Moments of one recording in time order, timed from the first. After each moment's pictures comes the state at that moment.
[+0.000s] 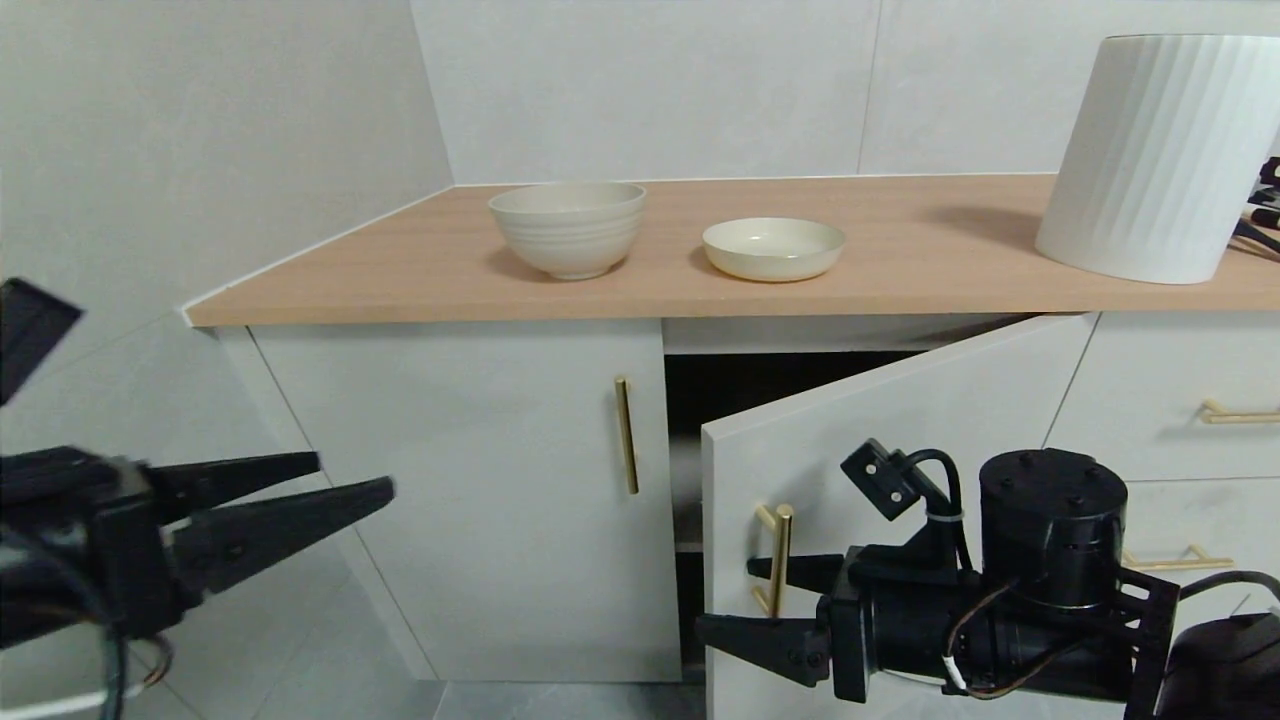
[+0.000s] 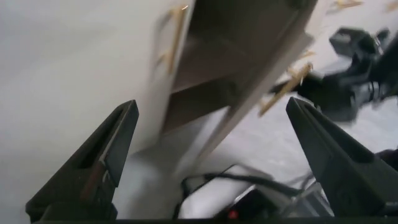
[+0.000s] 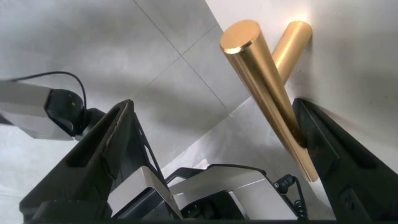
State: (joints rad) left arm -0.19 1.11 -0.70 -0.10 -0.46 -0.16; right arm 0.79 1.81 -0.50 -1.09 0.49 0.42
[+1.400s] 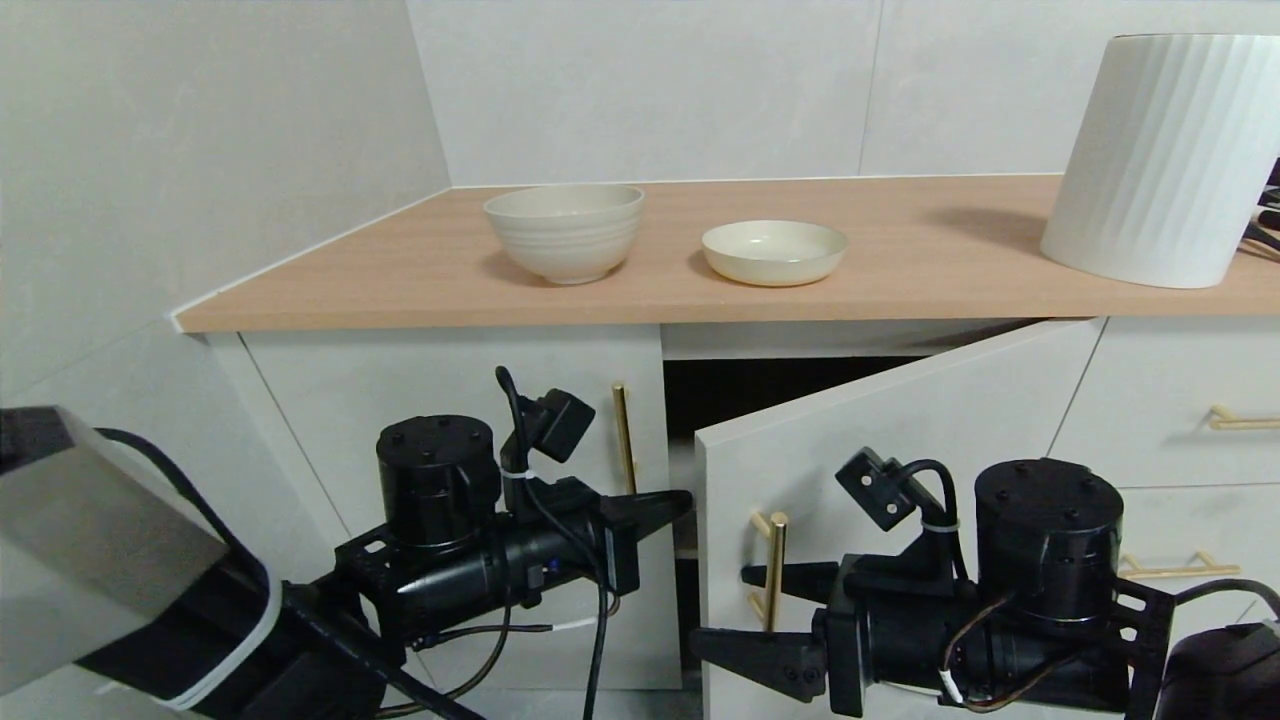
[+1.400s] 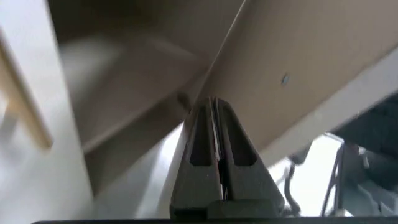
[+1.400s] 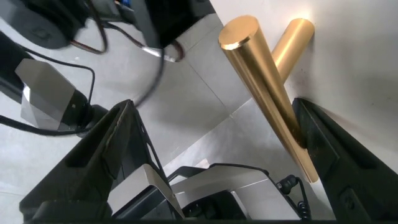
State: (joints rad) left arm -0.57 1.95 -0.57 -1.19 -0.43 -0.30; right arm 0.80 1.85 -0.48 -1.09 0.49 0.43
